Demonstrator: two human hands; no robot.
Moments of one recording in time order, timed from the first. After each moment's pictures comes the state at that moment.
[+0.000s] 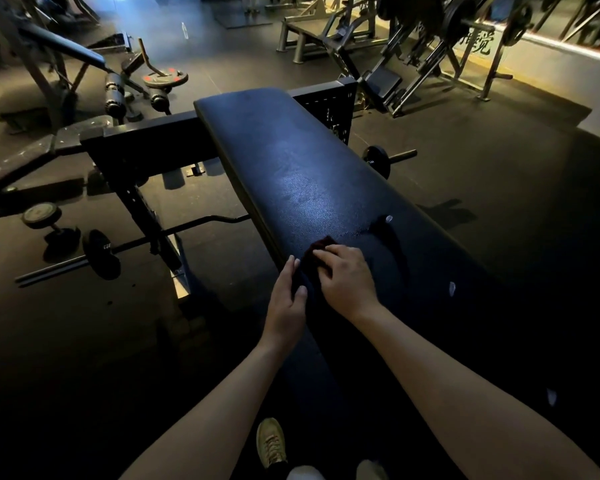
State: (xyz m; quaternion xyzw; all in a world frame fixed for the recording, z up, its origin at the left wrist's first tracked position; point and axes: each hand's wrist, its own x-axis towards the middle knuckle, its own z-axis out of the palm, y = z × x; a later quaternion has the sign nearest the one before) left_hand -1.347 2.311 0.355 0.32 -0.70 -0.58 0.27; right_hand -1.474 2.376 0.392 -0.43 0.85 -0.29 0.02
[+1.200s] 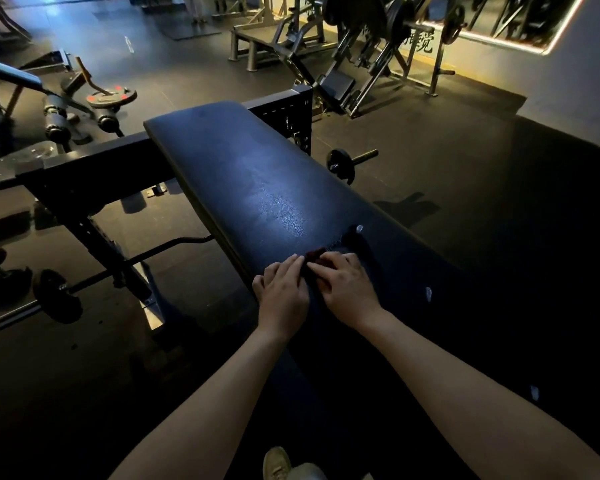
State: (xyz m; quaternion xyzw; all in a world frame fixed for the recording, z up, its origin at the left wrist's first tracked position) left_hand -1.419 2.283 0.380 0.30 -0.91 -0.23 0.15; right_hand -1.519 2.394 0.388 -0.45 0.87 -0.23 0.00
